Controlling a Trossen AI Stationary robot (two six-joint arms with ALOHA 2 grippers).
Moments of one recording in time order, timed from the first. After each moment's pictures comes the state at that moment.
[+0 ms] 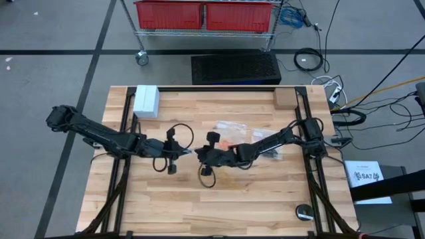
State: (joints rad) left arm -0.26 1.03 0.51 0.05 -0.31 -0.08; right arm 0.18 2.04 1.35 0.10 0.52 -0.06
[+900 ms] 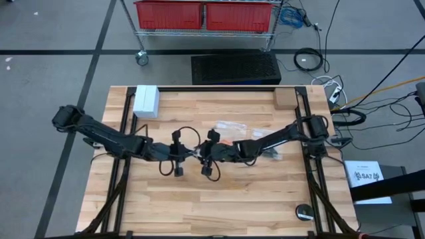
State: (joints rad) left arm -0.28 1.19 0.58 0.15 -0.38 -0.05; right arm 0.16 1.98 1.23 0.29 0.33 0.09
